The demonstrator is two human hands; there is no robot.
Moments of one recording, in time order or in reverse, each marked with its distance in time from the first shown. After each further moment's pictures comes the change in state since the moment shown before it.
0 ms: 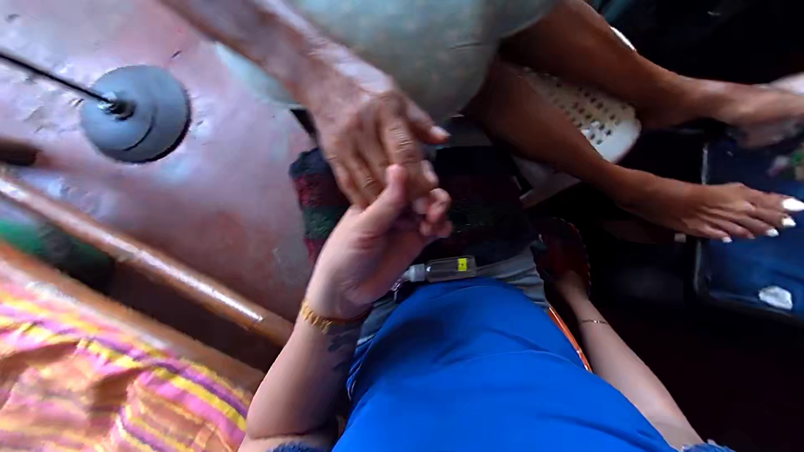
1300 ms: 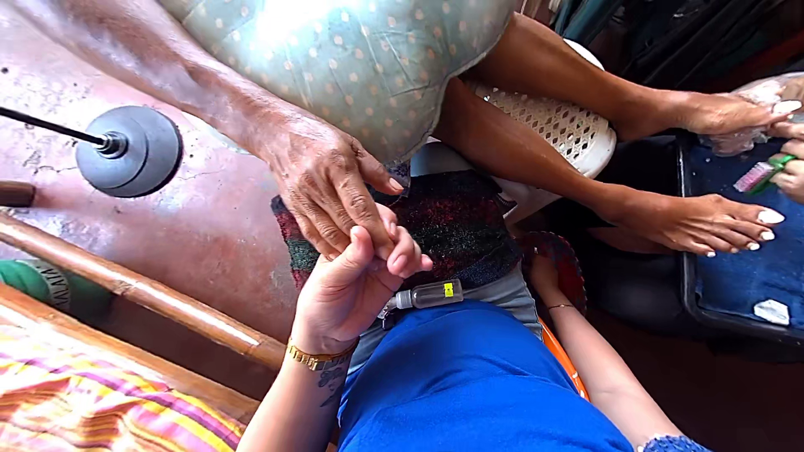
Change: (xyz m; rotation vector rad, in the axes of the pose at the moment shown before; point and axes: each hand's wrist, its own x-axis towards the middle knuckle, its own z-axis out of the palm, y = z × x) left_hand 0.004 -0.009 -0.004 -0.136 -0.115 0.094; right_hand 0.060 -0.050 0.013 -0.037 0.155 -0.167
